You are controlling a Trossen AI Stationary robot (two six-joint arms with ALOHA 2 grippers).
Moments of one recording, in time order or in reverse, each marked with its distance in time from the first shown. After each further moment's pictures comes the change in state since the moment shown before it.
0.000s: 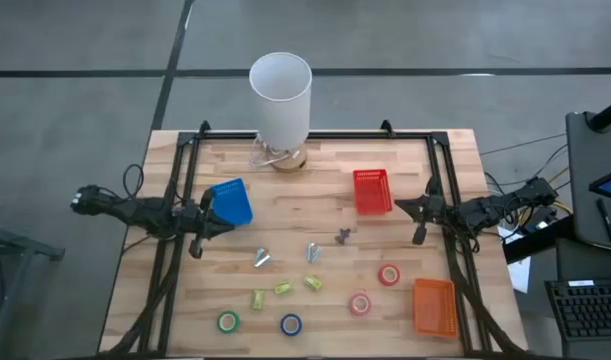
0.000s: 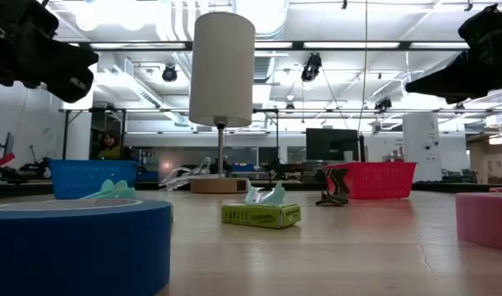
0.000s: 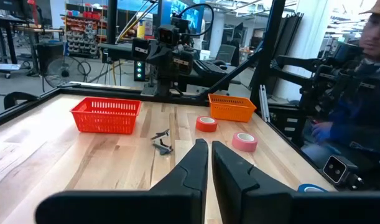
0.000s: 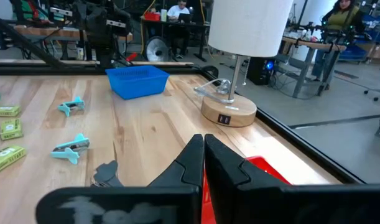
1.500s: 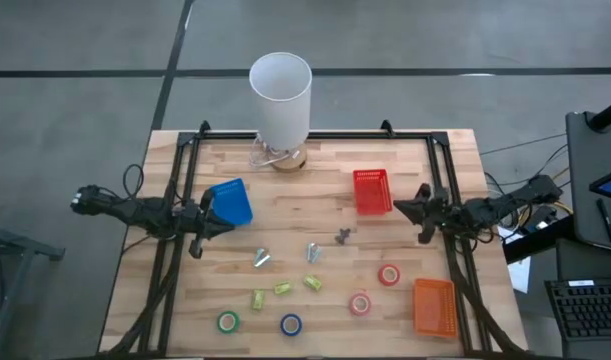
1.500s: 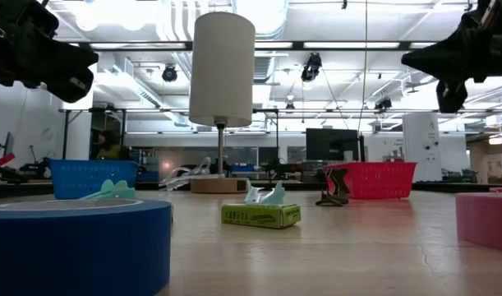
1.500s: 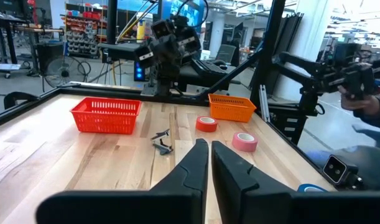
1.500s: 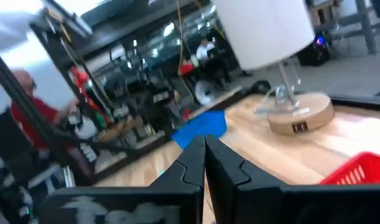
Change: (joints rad) left arm 0.000 0.000 0.000 0.000 0.000 0.000; right arm 0.000 0.119 -0.072 0.427 -0.098 0.419
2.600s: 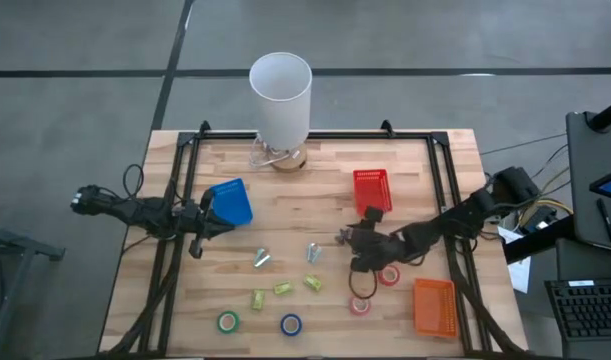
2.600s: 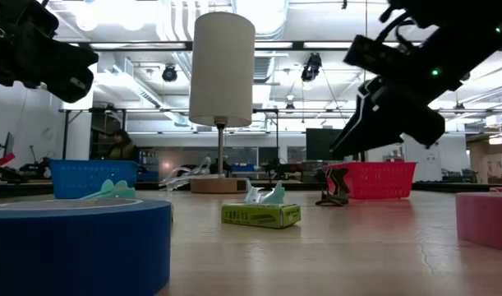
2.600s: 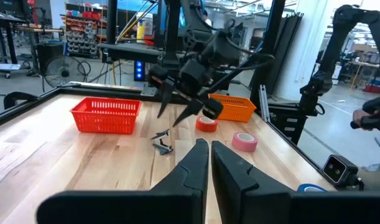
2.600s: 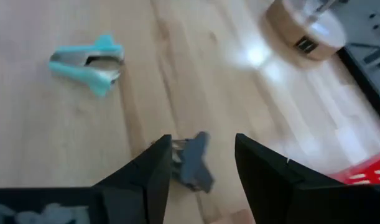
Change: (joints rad) left arm 0.000 0.000 0.000 0.000 0.000 0.000; right arm 0.001 1.426 0.705 -0.316 0.065 -0.141
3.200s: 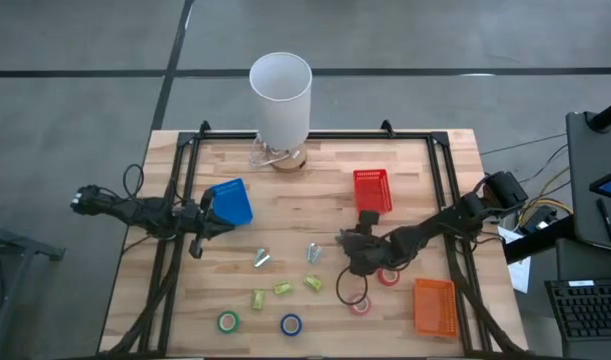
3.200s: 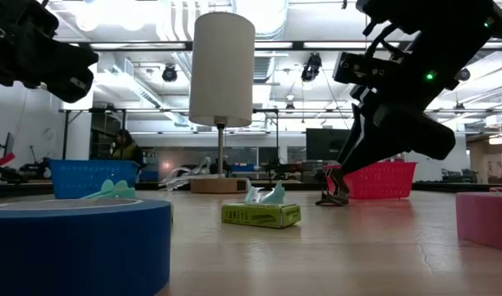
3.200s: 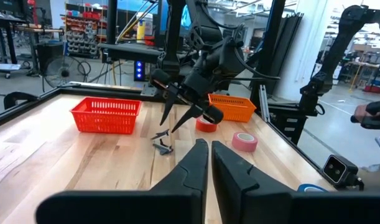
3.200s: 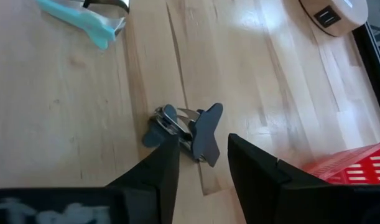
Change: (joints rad) left arm 0.000 0.001 0.000 0.000 0.000 0.000; right arm -0.003 0.086 0.135 -0.266 -0.038 0.025
